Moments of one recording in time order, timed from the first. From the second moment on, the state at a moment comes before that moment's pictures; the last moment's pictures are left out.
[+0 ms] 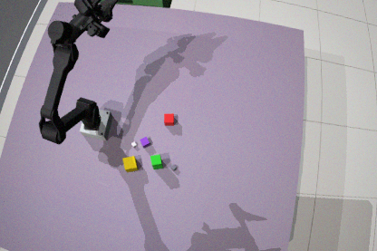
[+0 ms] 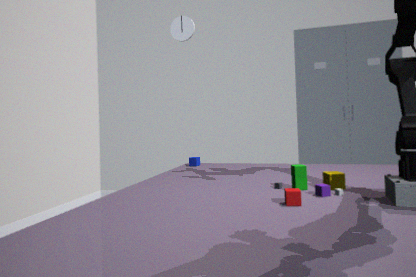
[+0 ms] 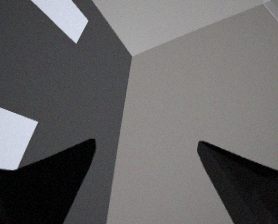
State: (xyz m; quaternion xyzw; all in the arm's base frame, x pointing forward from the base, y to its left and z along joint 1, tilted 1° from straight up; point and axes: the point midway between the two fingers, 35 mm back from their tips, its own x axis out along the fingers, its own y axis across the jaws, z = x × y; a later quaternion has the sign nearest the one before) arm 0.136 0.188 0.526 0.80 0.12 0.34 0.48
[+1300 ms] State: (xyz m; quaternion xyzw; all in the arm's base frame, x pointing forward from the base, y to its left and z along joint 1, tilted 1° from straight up) arm 0.356 0.137 0.204 0.11 0.41 0.01 0.90
